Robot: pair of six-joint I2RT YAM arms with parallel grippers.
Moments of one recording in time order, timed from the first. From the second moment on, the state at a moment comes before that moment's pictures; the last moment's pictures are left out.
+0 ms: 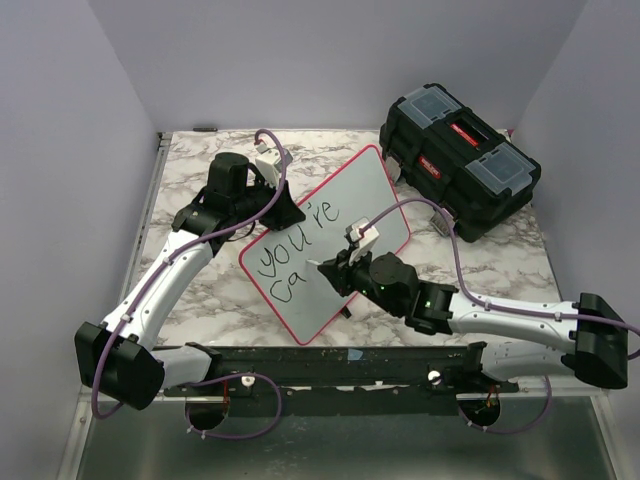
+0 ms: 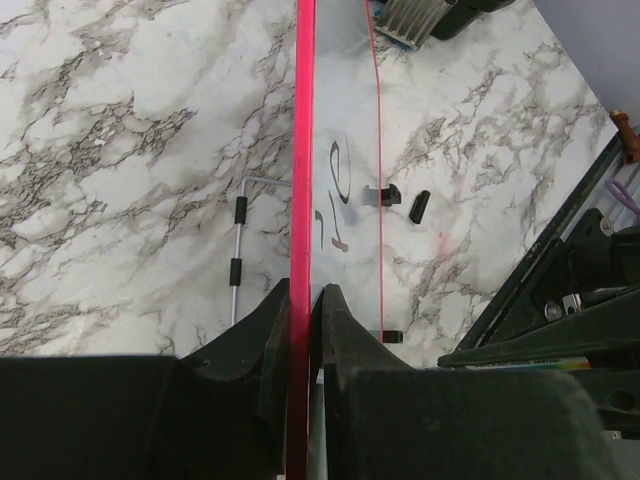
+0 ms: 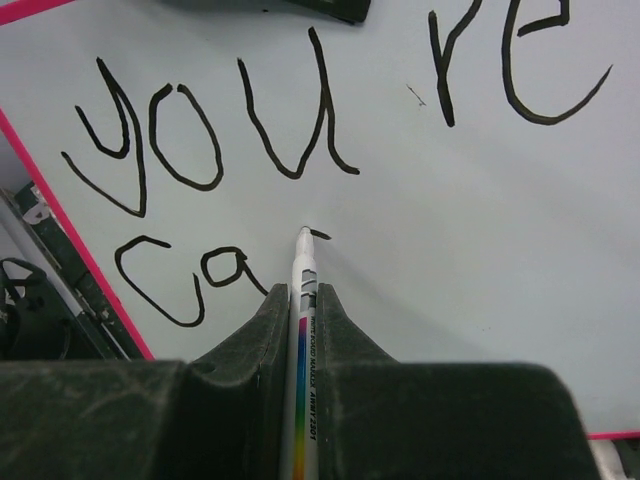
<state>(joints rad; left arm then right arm) -0.39 1.24 1.15 -0.45 0.53 -0.15 1.17 1.19 0.72 0.23 0.37 0.31</state>
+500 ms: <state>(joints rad) -0.39 1.24 1.15 -0.46 0.51 -0.15 1.17 1.22 0.74 0.27 0.35 0.31</state>
